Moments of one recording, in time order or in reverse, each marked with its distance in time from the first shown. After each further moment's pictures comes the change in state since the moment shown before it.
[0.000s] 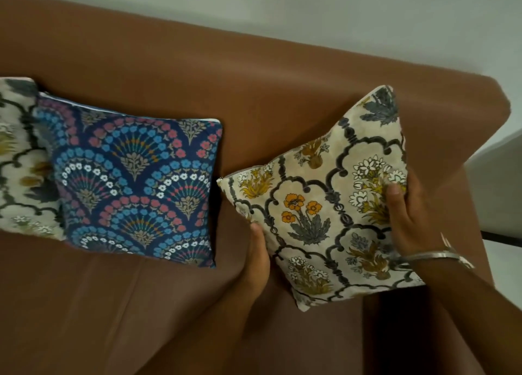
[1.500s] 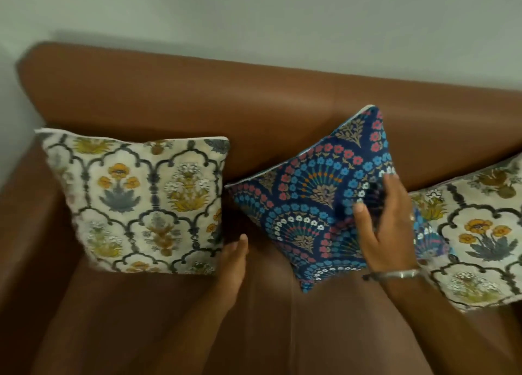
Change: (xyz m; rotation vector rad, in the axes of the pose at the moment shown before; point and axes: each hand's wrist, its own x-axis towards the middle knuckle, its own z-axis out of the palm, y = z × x) left_hand -0.019 0.211 -0.396 0.272 0.203 -0.163; right_hand -0.080 -0.318 0.271 -0.083 0.121 -0.050
